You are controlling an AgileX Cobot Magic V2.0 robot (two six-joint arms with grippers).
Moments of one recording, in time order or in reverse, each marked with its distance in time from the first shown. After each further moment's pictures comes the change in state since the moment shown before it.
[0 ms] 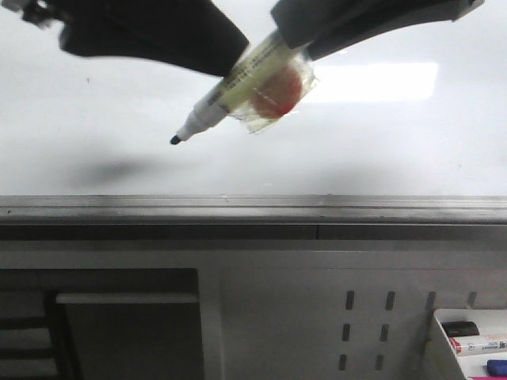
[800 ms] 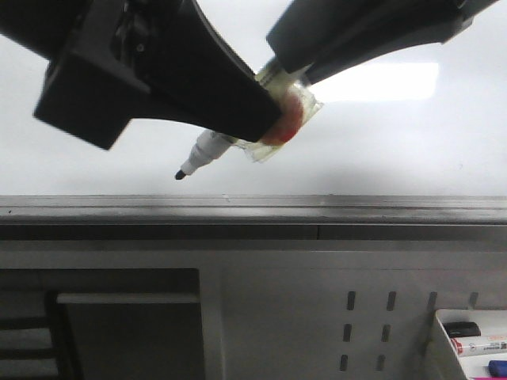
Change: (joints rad) left arm -0.166 0.104 0.000 0.086 -0.002 0.031; right arm 0.000 0.091 -0.064 -0.032 0.121 0.036
